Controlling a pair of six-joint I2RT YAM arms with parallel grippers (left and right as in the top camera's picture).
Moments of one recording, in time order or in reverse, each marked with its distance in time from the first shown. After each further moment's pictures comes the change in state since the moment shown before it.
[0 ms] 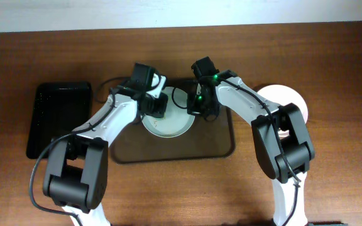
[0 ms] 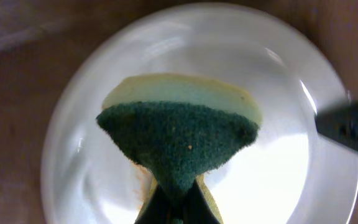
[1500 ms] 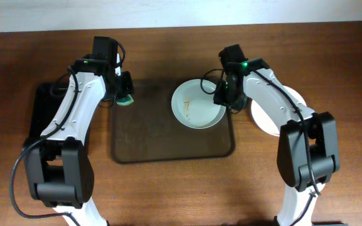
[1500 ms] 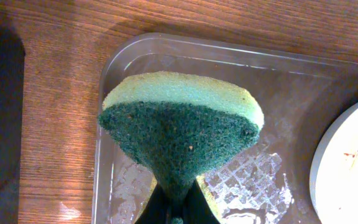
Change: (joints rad) left arm 0.195 0.000 0.295 -0.385 -0.135 -0.266; right arm -0.140 -0.143 -0.005 -0.168 0.214 0.066
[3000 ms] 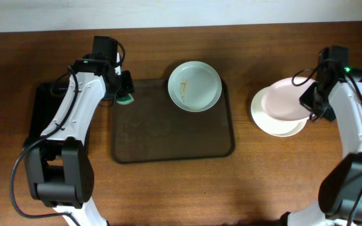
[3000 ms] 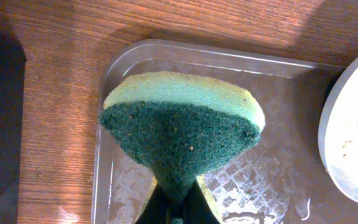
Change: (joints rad) left arm 0.000 0.000 0.000 0.014 0.000 0.000; right arm -0.512 -0.298 -0.146 -0.142 0.328 -0.004
